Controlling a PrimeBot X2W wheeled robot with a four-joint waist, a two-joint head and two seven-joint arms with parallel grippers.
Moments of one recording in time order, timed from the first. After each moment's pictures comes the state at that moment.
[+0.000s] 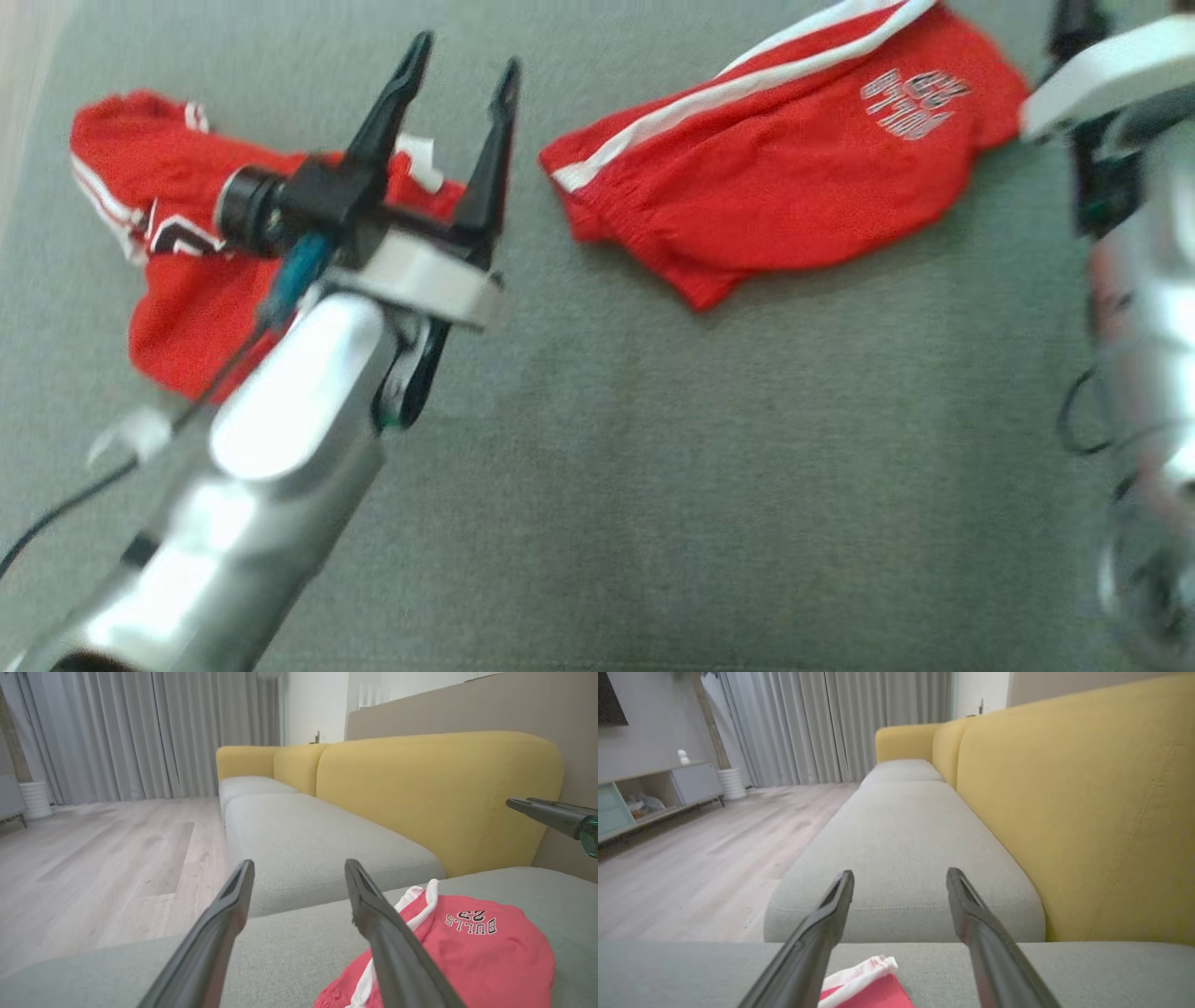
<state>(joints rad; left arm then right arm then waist) -0.80 0.22 -0.72 0.46 -0.57 0.12 -0.25 -1.03 -0.17 -0.11 1.01 0.01 0.13 -0.25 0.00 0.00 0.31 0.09</state>
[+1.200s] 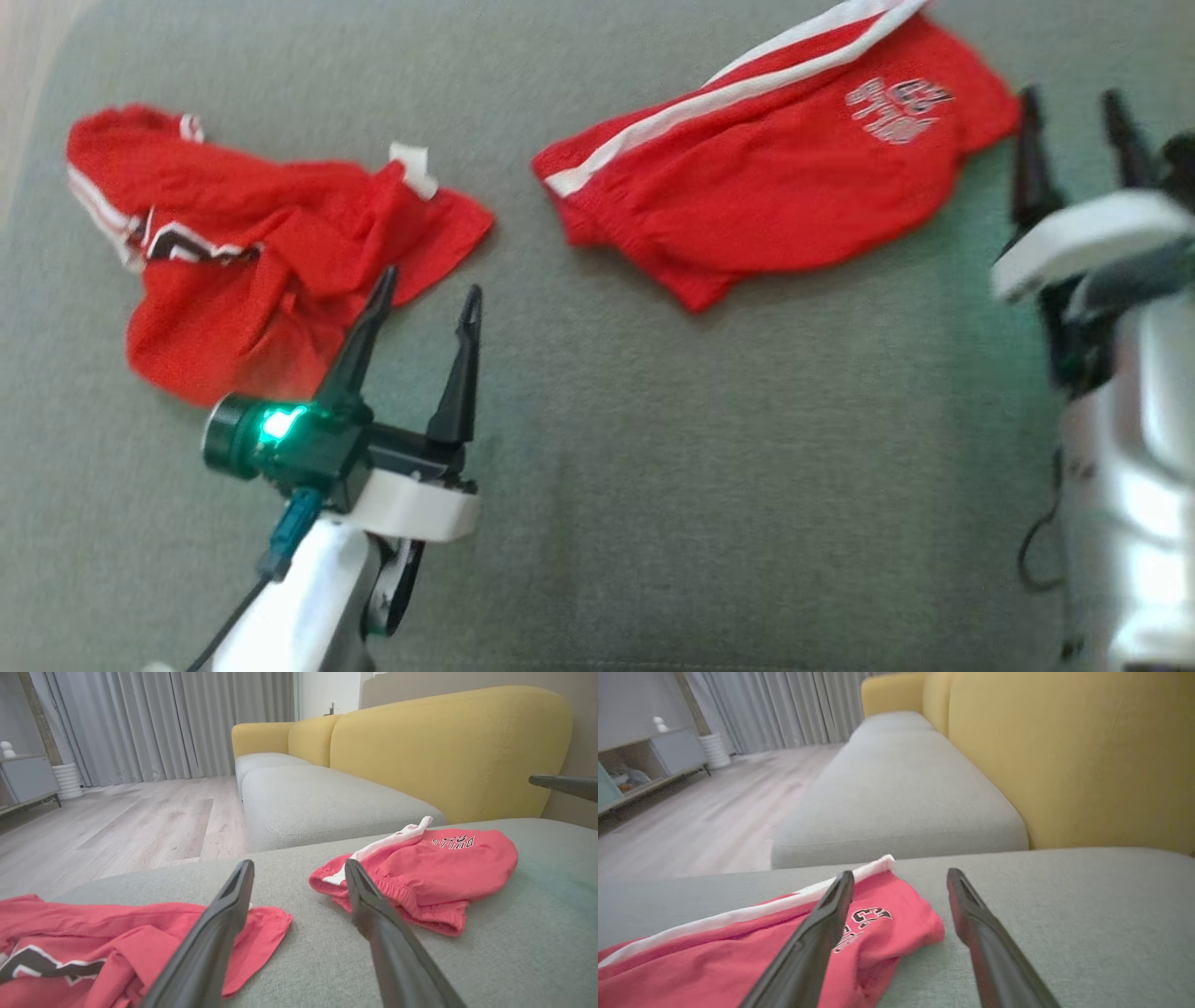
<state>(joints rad) -0.29 0.22 -0.48 0.17 -0.27 0.13 -0.26 -0.58 -0.05 -0.20 0.47 0.02 0.13 0.02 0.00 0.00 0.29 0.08</state>
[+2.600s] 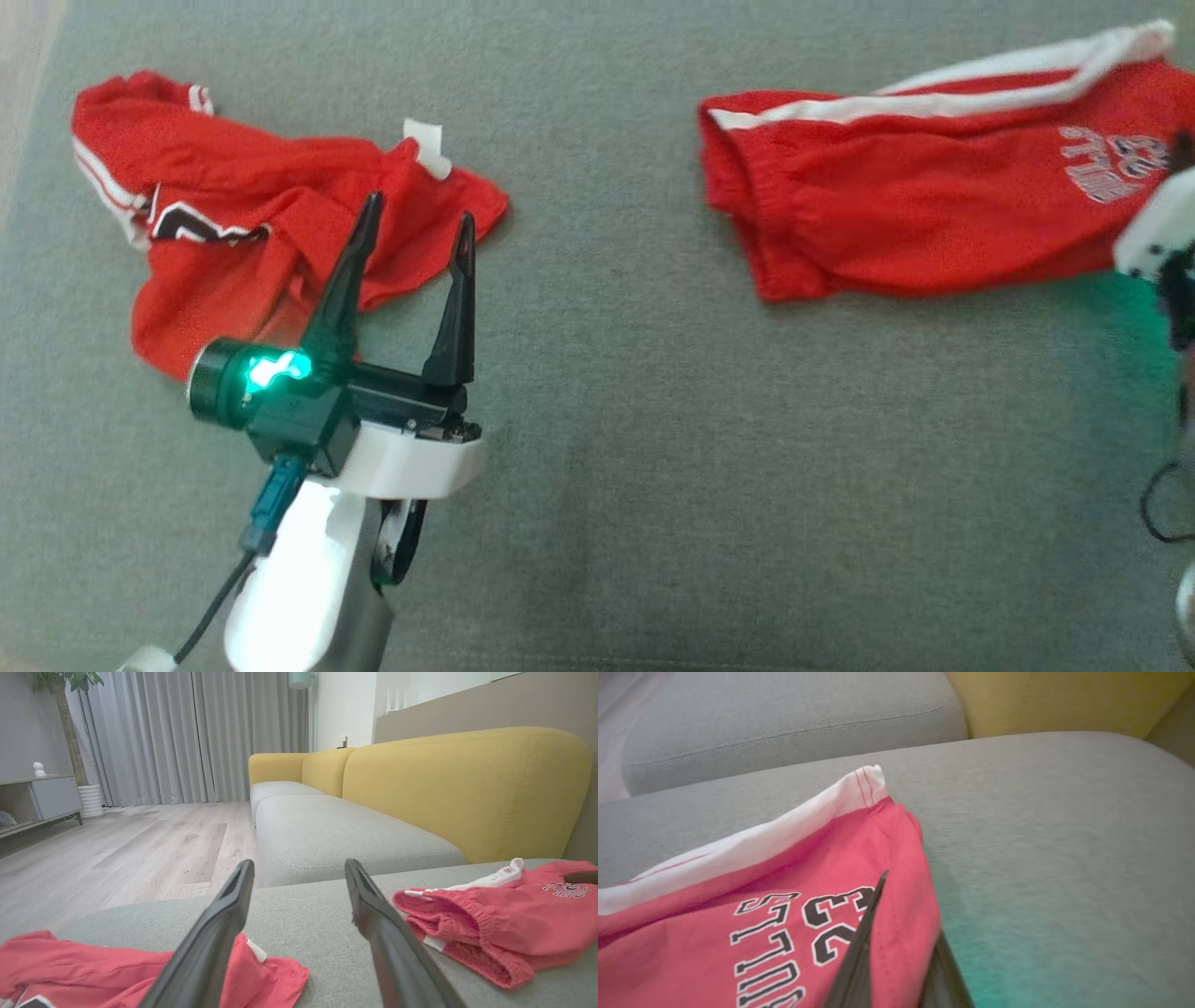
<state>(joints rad) -0.32 0.07 -0.29 0.12 -0.12 0.01 -0.26 -0.92 -0.26 -0.42 1.15 -0.16 0.13 0.03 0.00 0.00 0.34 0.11</state>
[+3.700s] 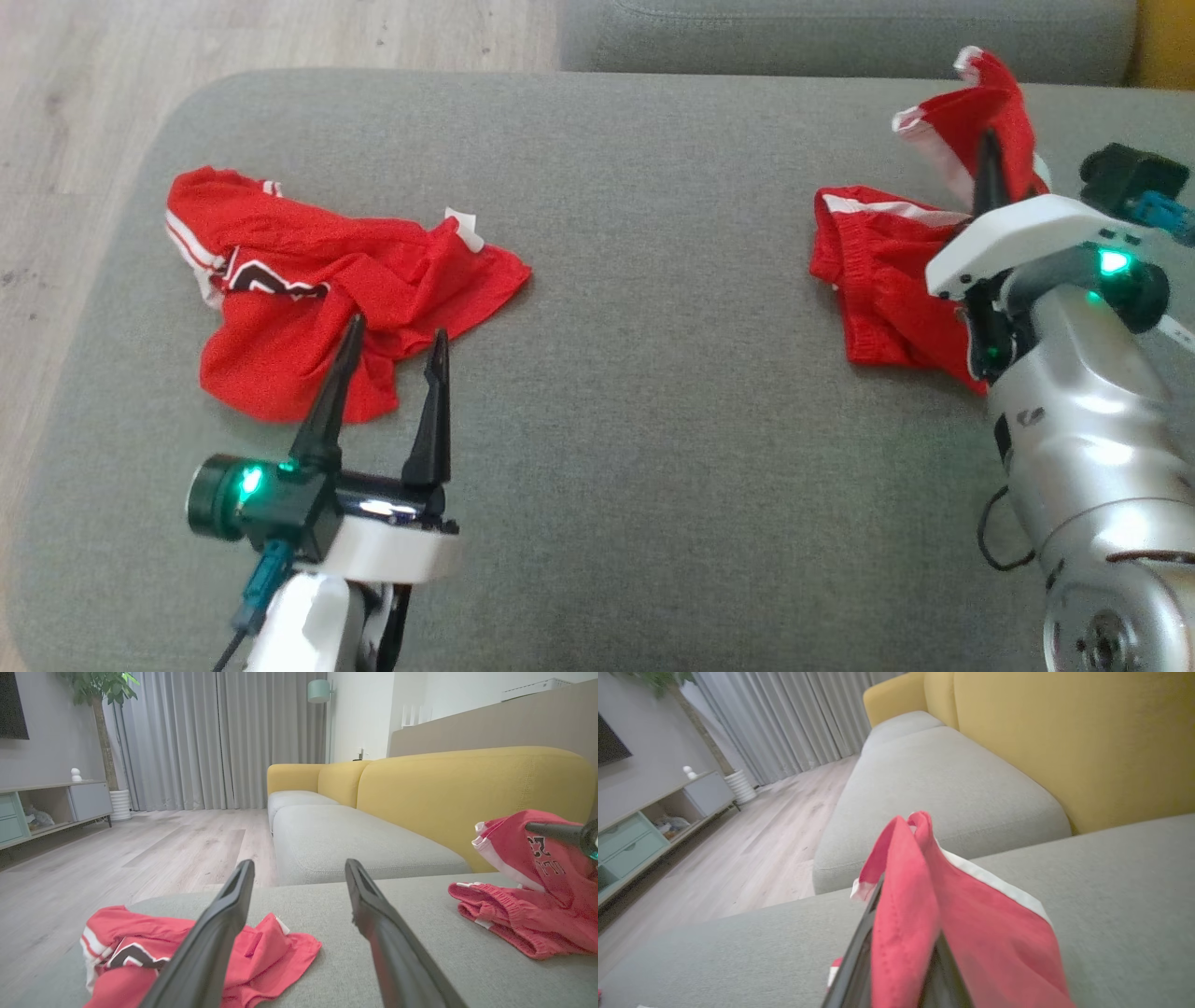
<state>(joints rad) -0.15 0.07 -0.23 0.15 -0.12 -0.02 -0.26 -0.87 -0.07 -0.21 1.17 0.11 0.13 -0.23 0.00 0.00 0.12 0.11</state>
